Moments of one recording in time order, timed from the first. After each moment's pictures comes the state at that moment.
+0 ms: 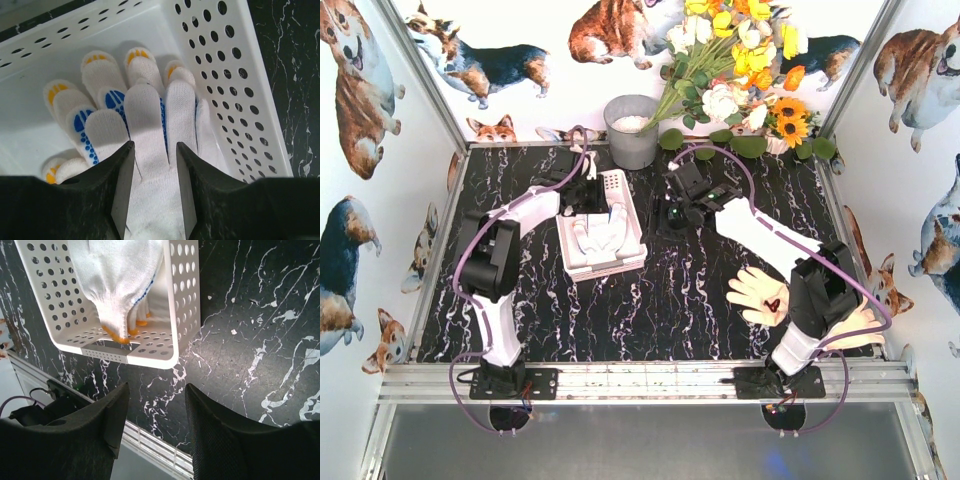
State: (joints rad) left arm -0.28 1.96 1.39 -0.28 0.23 -0.29; right arm 0.58 1.67 1.37 -0.63 -0.27 0.67
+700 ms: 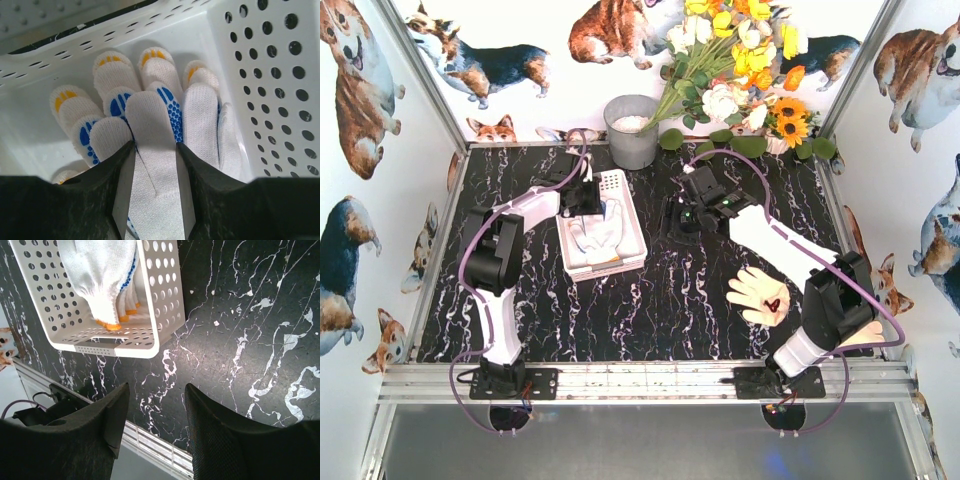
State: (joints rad) left arm -0.26 2.03 1.40 -0.25 0.16 -0.30; right arm 0.54 1.58 1.26 -0.61 -0.27 0.69
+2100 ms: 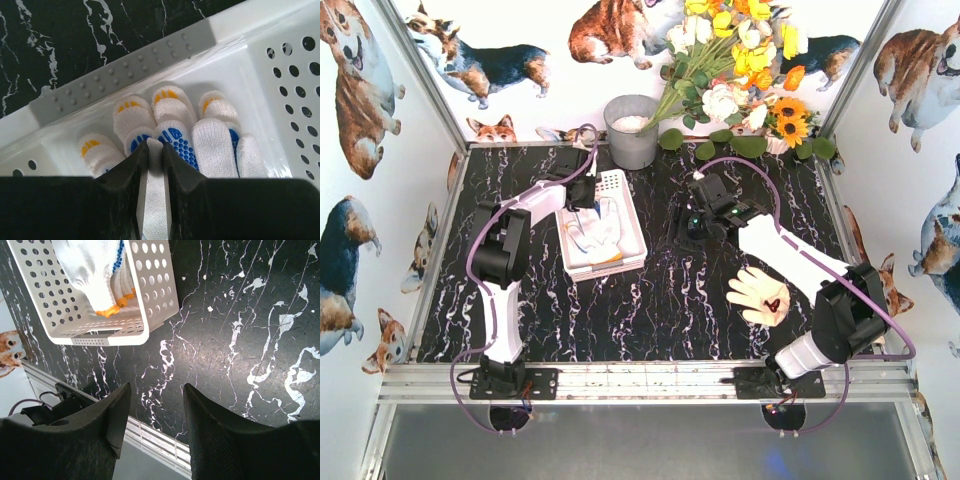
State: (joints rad) left arm -0.27 2.11 1.52 -0.27 0.02 -0.15; right arm 0.52 1.49 1.16 -0.58 -0.27 0.74
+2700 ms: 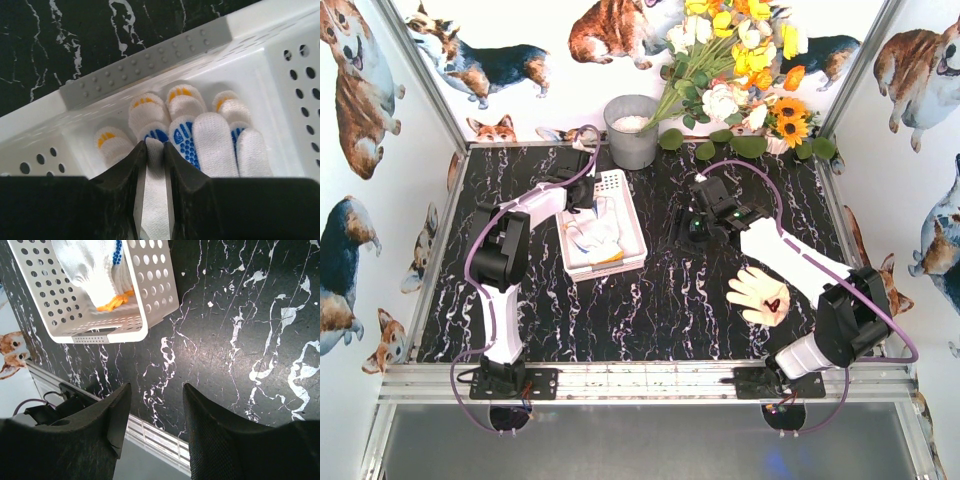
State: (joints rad) left arm -0.29 2.07 1.48 -0.25 -0.11 -0.13; right arm 0.52 1.47 1.13 -0.56 -0.28 0.76
